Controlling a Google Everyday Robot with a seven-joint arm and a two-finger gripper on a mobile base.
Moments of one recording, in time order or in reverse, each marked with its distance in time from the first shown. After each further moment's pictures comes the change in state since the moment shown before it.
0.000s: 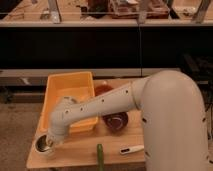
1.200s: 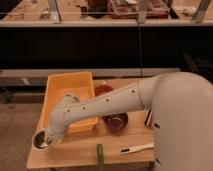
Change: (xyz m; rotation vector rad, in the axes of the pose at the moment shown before) arm -0.004 -0.014 -0.035 0.097 0.018 -0.086
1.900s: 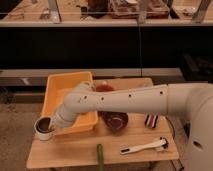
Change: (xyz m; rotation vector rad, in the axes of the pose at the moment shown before) arm 0.032 -0.009 -0.076 0.136 0.055 -0.017
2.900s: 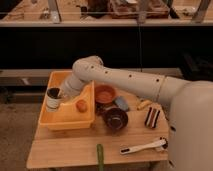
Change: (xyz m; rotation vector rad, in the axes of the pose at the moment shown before) arm 0.137 -0.010 -0.036 0.022 0.095 0.041
